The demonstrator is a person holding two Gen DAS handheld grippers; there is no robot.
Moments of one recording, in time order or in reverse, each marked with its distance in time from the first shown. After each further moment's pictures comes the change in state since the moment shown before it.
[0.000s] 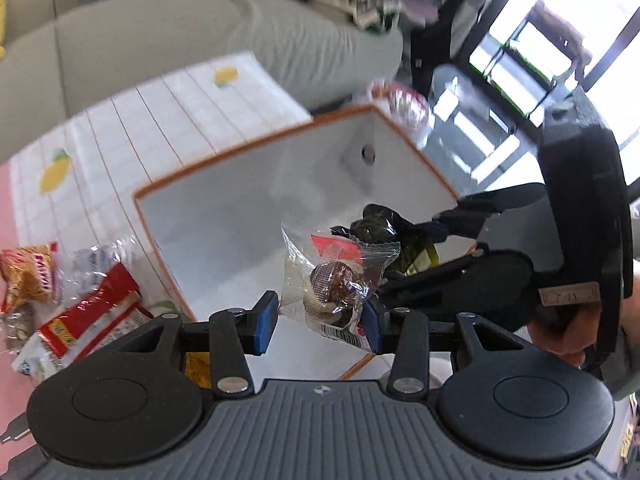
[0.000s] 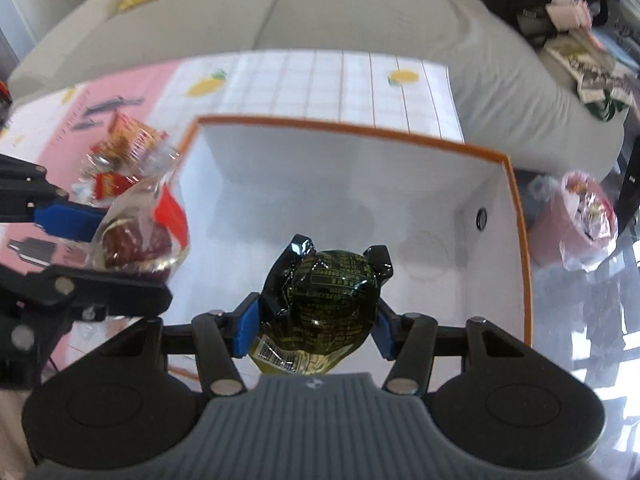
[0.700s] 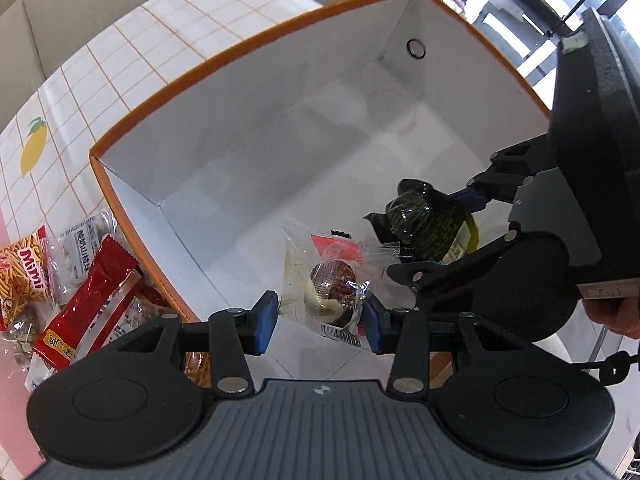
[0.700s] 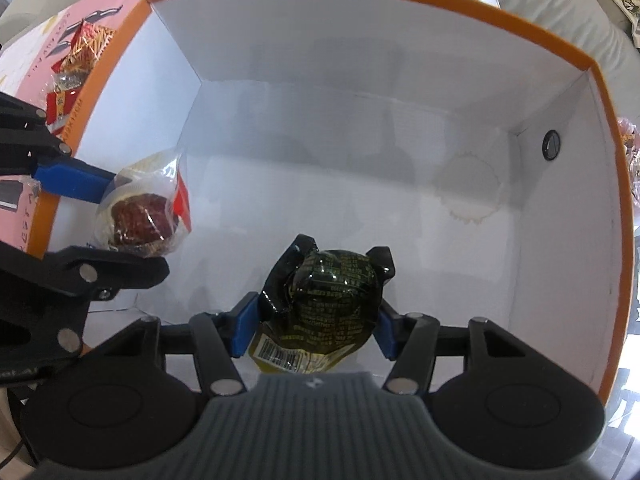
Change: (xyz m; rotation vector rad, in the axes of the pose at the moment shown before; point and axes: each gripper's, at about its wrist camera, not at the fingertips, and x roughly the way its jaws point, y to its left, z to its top) left arm 0.077 0.012 0.009 0.086 0.282 0.121; right arm 0.078 -0.006 -0.003 -0.040 0.239 0.057
